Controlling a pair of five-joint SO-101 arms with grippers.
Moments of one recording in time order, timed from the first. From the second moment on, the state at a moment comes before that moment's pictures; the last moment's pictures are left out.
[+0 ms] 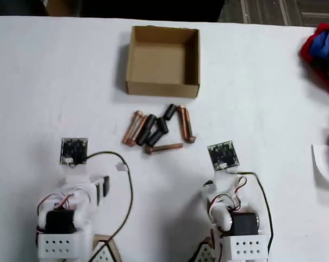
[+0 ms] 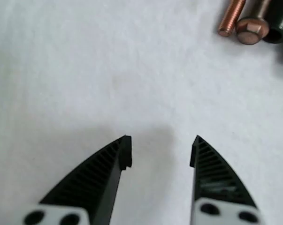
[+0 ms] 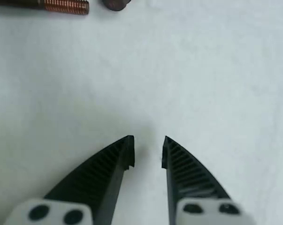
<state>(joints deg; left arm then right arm) -9.0 -103.0 96.0 73.6 2.4 -6.4 -101.1 96.6 71.5 13.3</state>
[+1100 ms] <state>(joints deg) -9.0 -103.0 96.0 73.6 2.4 -15.9 -51.7 53.6 57.8 13.3</state>
